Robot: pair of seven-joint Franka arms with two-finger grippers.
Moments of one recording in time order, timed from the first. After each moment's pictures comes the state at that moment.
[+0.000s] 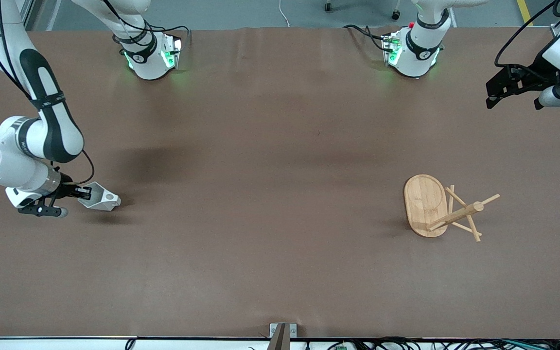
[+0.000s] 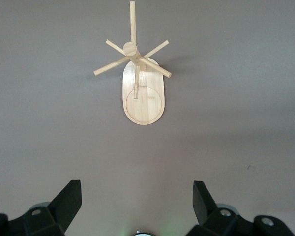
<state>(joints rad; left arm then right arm) 0.00 -0.07 -0.13 -1.53 0.02 1.47 -0.08 -0.21 0.40 0.01 -1.96 -0.01 2.26 -0.14</state>
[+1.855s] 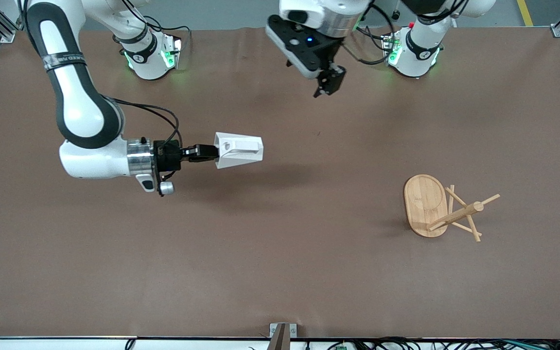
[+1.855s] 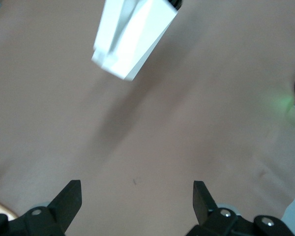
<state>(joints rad) -0.64 0.19 -0.18 -1.37 -0.14 1.71 0.10 0.22 0.30 0.07 -1.93 1.40 1.82 -0.32</state>
